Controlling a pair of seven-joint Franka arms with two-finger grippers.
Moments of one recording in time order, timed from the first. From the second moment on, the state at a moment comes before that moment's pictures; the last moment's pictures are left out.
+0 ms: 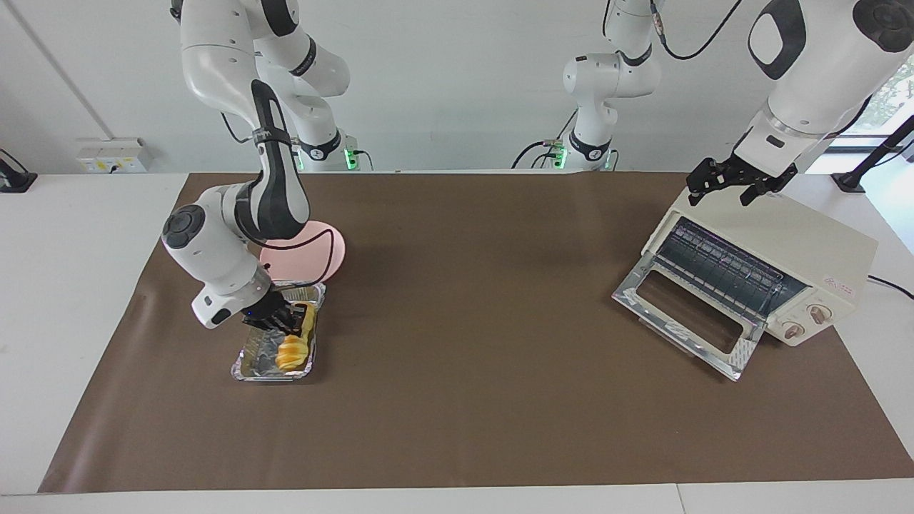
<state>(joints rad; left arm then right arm) -0.08 0.05 0.05 -1.54 0.01 1.48 0.06 -0.14 0.39 0.16 -1.82 0.17 2.23 -0.05</state>
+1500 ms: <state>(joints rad) -0.08 0.05 0.05 -1.54 0.01 1.48 0.06 -0.10 -0.09 0.16 -2.30 0.11 2.02 0.08</state>
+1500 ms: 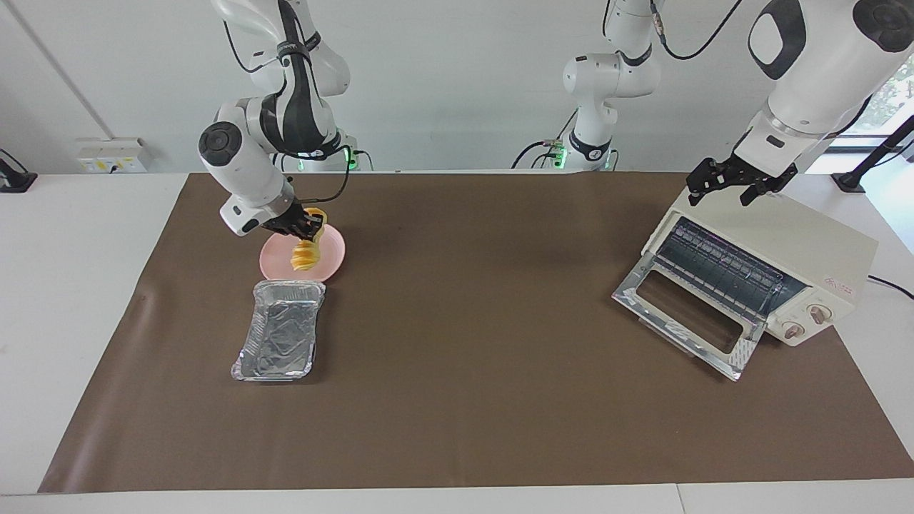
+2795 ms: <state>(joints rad) -0.08 0.05 0.05 -1.54 0.01 1.48 0.06 -0.08 -0.09 0.16 -2.42 0.09 2.20 0.07</state>
